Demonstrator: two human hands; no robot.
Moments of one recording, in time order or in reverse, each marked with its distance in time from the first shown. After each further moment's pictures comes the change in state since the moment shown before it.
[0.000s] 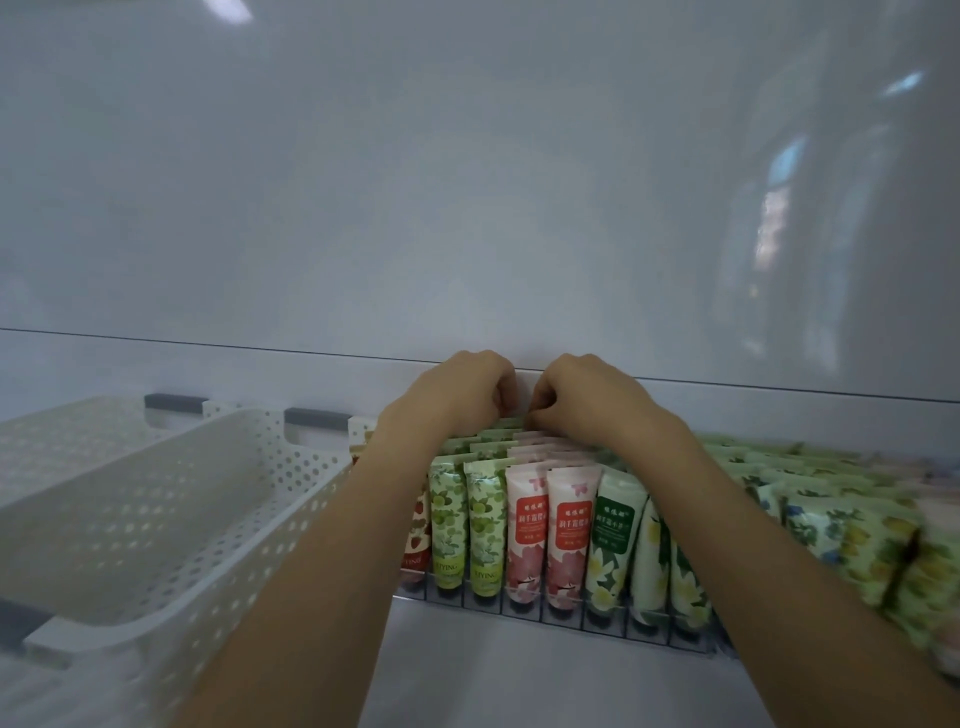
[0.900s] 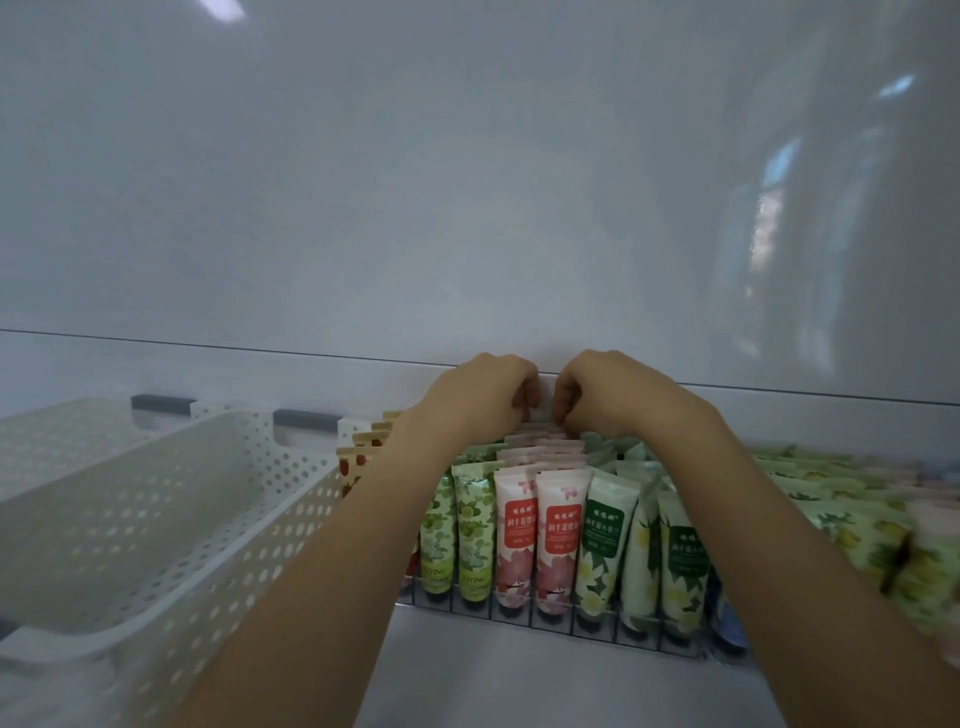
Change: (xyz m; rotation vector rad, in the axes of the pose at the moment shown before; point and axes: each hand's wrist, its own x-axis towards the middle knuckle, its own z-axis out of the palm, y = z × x) left_hand 0.004 0.019 0.011 0.003 0.031 0.116; right_hand -0.006 0.012 -0.021 -0.024 -0.125 0.098
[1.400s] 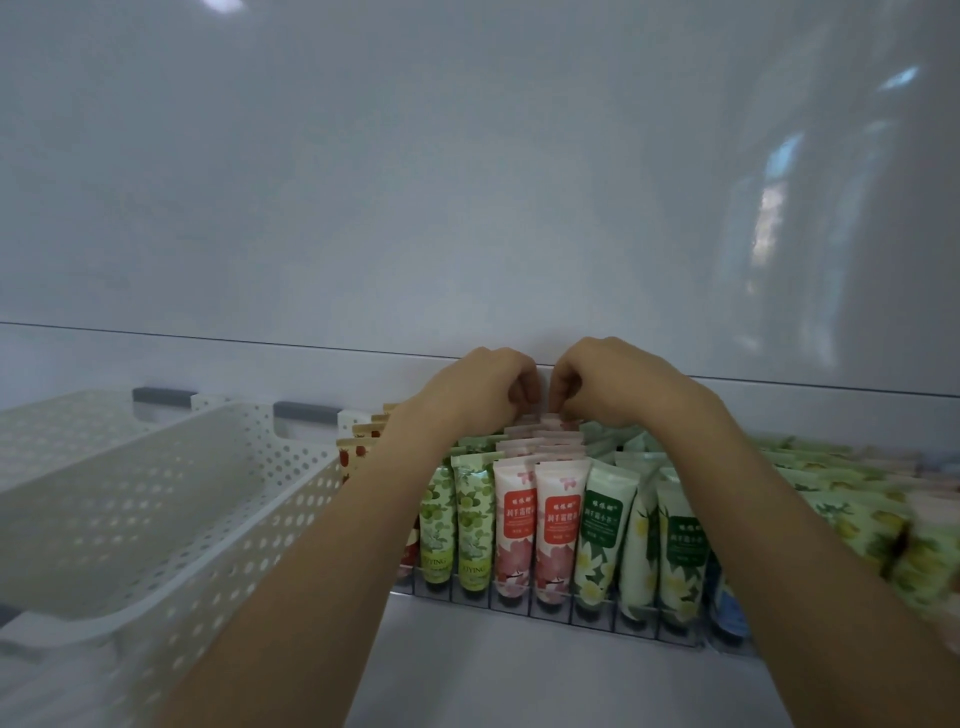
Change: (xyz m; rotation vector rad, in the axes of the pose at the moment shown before) left_hand -0.001 0.000 0.000 -0.082 -0.028 0.011; right_hand 0.000 0.001 -0.001 -0.071 0.027 -0.056
